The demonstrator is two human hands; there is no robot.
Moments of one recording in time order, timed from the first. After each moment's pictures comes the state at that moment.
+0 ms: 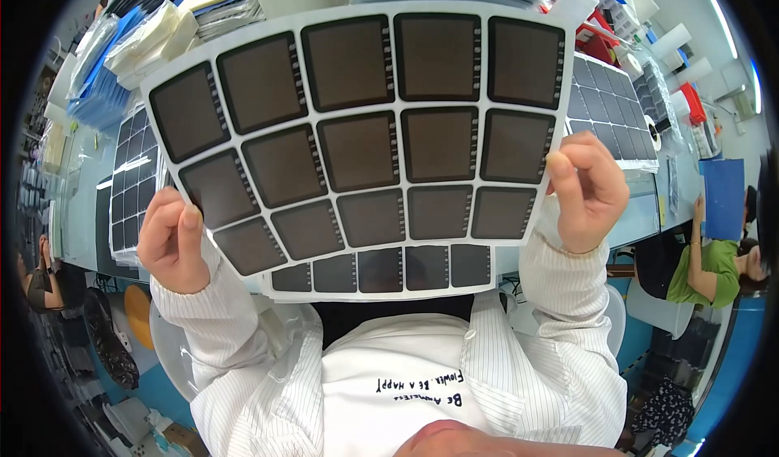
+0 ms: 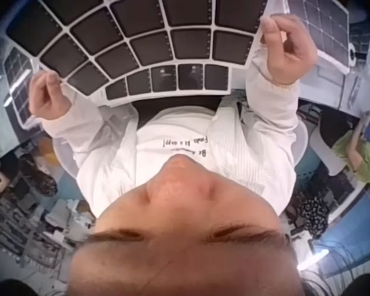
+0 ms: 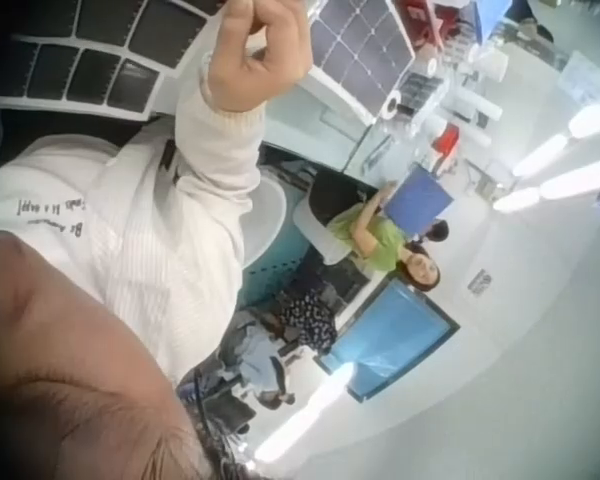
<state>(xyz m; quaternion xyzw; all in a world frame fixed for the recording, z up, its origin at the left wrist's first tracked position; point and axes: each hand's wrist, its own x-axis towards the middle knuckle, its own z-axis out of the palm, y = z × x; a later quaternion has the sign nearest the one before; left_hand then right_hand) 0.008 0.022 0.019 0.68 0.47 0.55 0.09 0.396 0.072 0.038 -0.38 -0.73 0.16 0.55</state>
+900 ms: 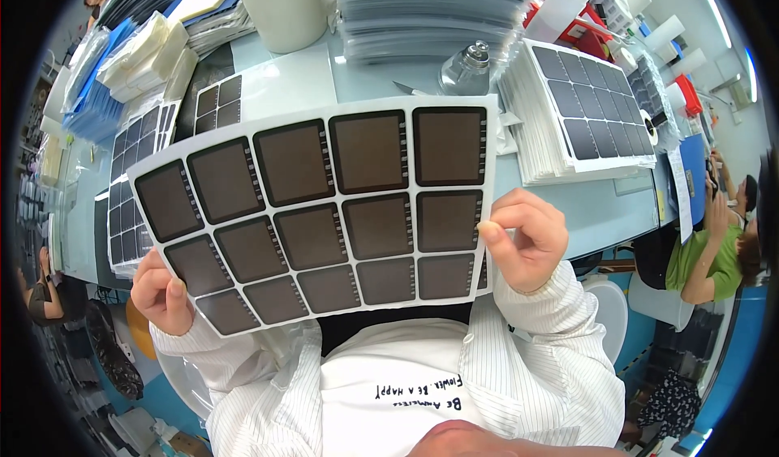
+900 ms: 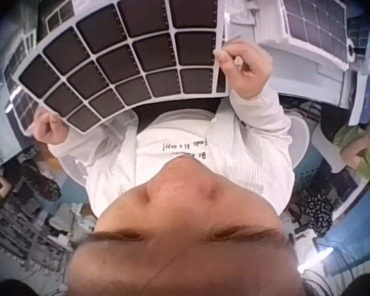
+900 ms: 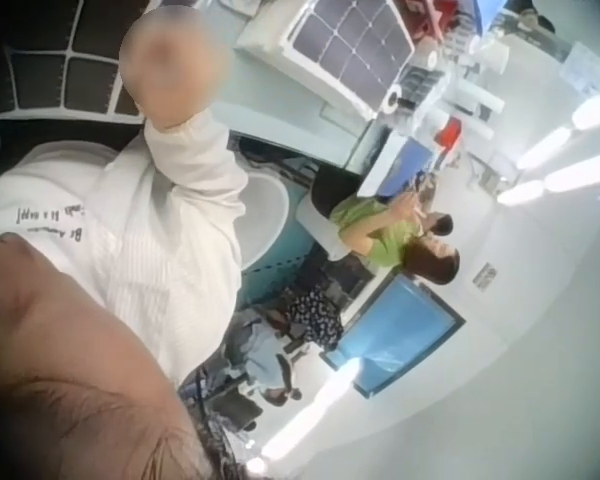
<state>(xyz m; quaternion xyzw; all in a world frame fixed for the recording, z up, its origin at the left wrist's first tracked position) -0.036 -0.011 0.002 0.71 0.40 0.56 0.15 0.372 0.040 0.007 -0.37 -0.74 0.25 0.51</state>
